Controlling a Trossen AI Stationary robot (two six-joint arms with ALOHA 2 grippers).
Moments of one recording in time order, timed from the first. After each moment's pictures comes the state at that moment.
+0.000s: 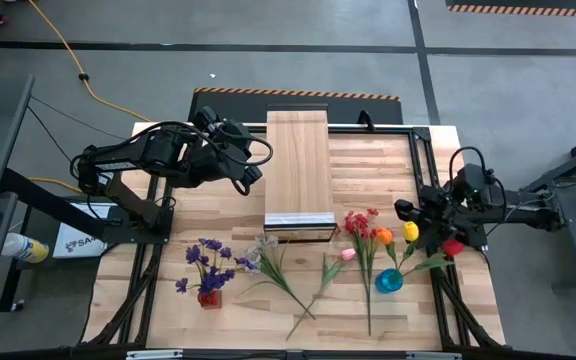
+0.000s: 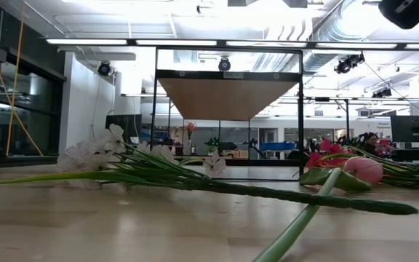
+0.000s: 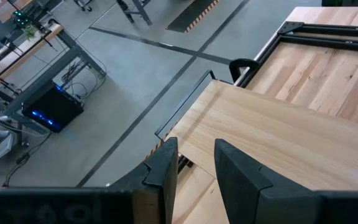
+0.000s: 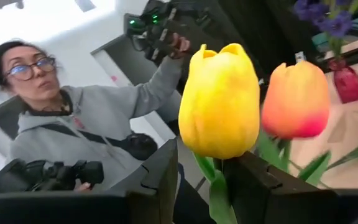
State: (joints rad) left arm -0.13 1.54 2.01 -1.31 -0.95 -0.28; right arm -0.08 0.29 0.39 0.04 -0.90 0.76
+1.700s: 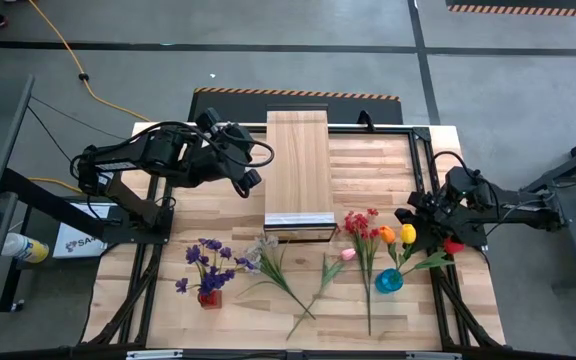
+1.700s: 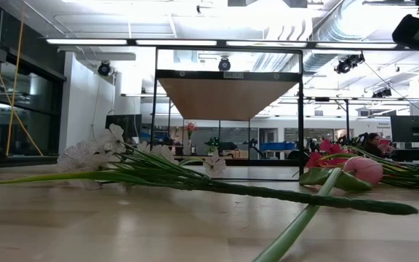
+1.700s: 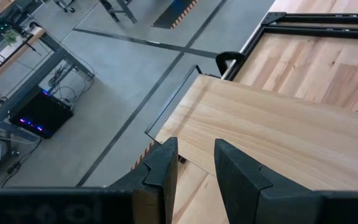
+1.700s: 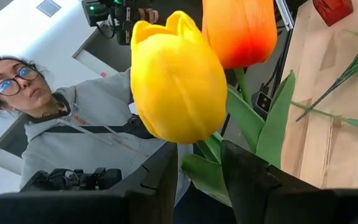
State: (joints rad) left arm -0.13 1.54 2.01 -1.31 -0.89 -0.23; right arm -0.08 0.29 0.39 -0.18 -0.93 0.87
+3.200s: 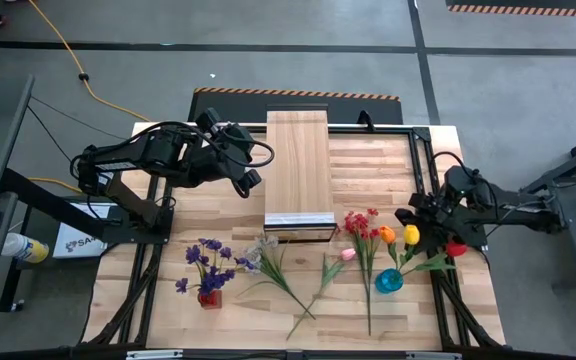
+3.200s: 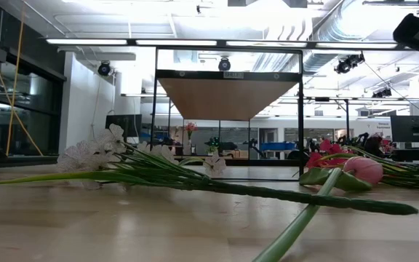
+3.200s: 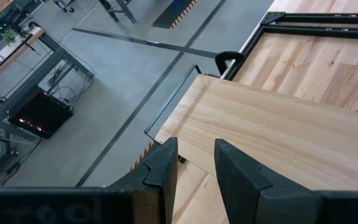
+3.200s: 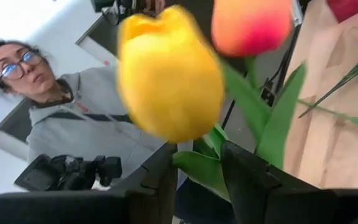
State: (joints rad) left arm -0.13 1.54 2.01 -1.31 -0.89 -0.23; right arm -0.12 0.29 0.39 -0.20 -1.00 0.80
